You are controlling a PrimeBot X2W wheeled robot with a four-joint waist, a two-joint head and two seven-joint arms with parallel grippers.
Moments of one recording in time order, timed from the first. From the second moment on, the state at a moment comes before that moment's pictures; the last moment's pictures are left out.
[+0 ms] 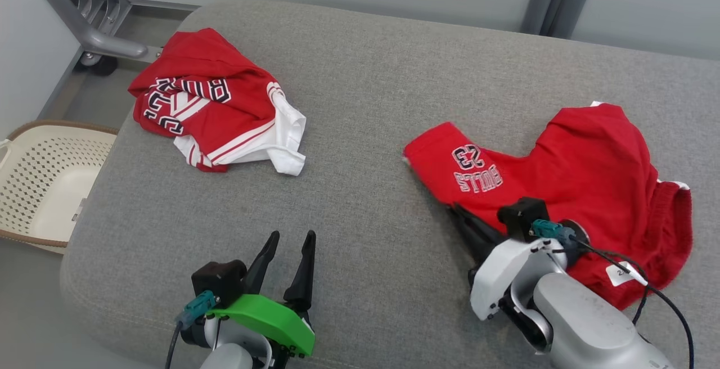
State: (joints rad) left arm -0.21 0.05 -0.40 0.50 -0.56 -0.11 -0.26; right arm -0.48 -0.21 0.65 0.66 0.49 0.13 -0.23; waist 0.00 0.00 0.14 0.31
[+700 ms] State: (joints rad) left arm -0.21 0.05 -0.48 0.51 -0.56 -0.12 -0.26; right arm -0.64 -0.31 0.49 0.93 0.55 0.13 -0.22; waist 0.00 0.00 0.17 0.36
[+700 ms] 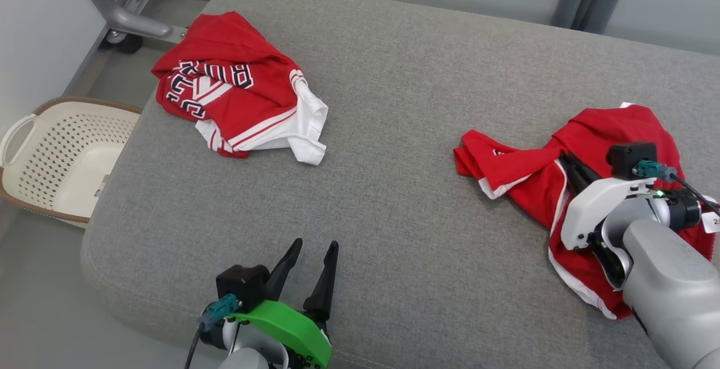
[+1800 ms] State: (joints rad) left arm -0.22 0.05 -0.43 0.51 -0.54 -0.12 -0.26; right arm -0.18 -0.26 0.30 0.38 0.41 0.13 -0.26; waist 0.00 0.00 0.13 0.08
